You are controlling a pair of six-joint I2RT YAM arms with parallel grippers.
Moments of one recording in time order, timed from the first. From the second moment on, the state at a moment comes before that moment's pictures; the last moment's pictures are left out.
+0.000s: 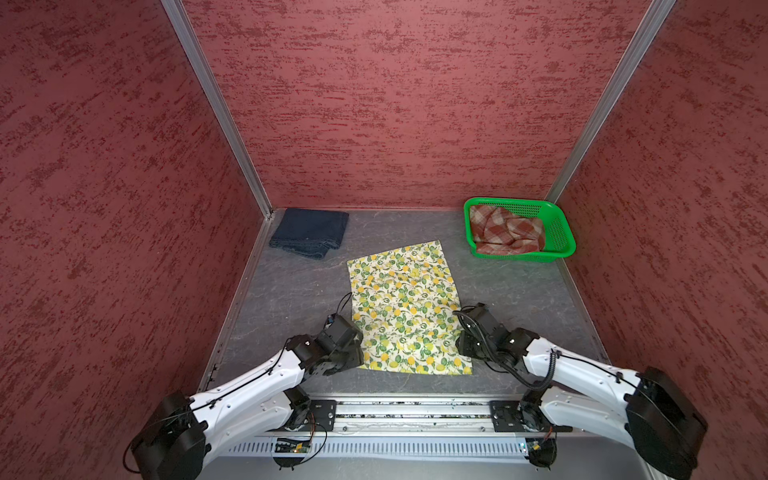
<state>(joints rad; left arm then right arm) -0.75 0.89 0.43 -0.71 -0.02 -0.99 0.73 1.08 0.47 -0.50 0.07 0.91</state>
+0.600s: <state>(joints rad) -0.28 1.59 1.10 -0.56 0.00 -0.64 0.45 1.83 1.36 -0.36 0.10 0.46</state>
